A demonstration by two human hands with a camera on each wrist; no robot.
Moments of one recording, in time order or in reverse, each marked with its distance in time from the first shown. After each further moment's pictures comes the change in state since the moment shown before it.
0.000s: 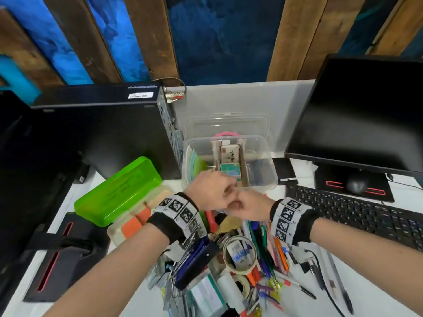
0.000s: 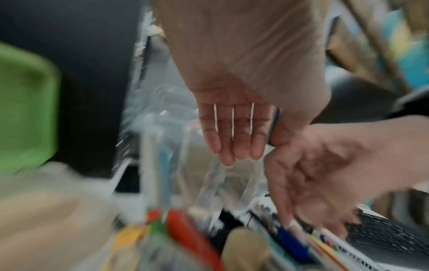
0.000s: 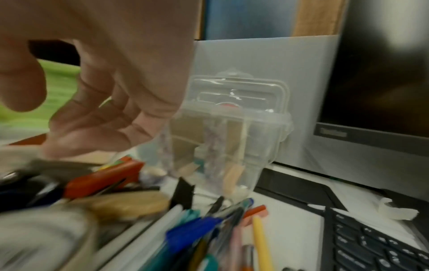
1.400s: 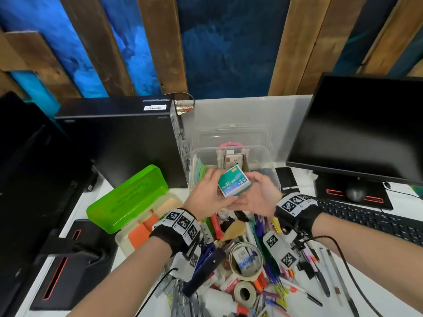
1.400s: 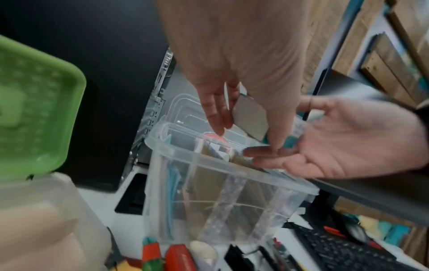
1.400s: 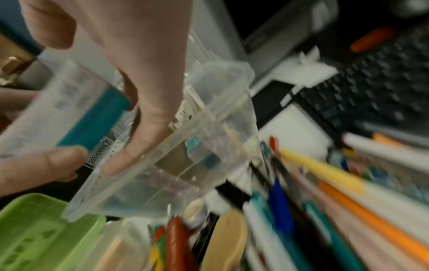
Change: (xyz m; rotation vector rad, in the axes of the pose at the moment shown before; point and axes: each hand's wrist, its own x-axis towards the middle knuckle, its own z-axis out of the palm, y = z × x) left_hand -0.016 -0.028 0.029 -0.334 0.323 -0.167; right_hand 0.002 -0.022 -0.029 1.580 0.059 0.210
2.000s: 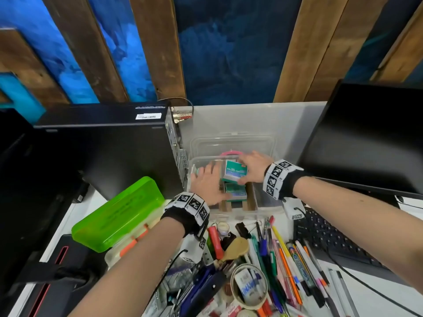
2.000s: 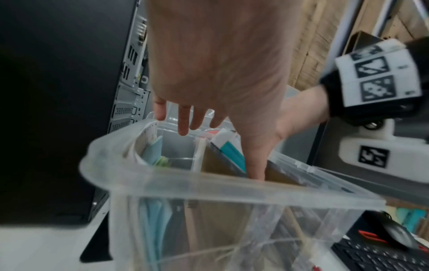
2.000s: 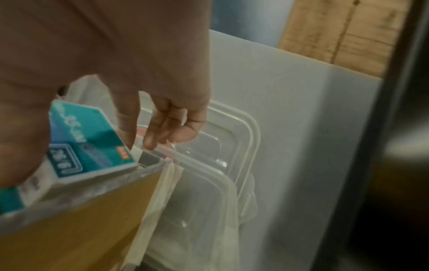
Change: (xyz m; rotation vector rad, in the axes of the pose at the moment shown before) left_hand 0.077 -0.031 0.007 0.361 -0.240 -0.258; right_hand 0.088 -0.093 -0.025 -2.011 0.311 -0.211
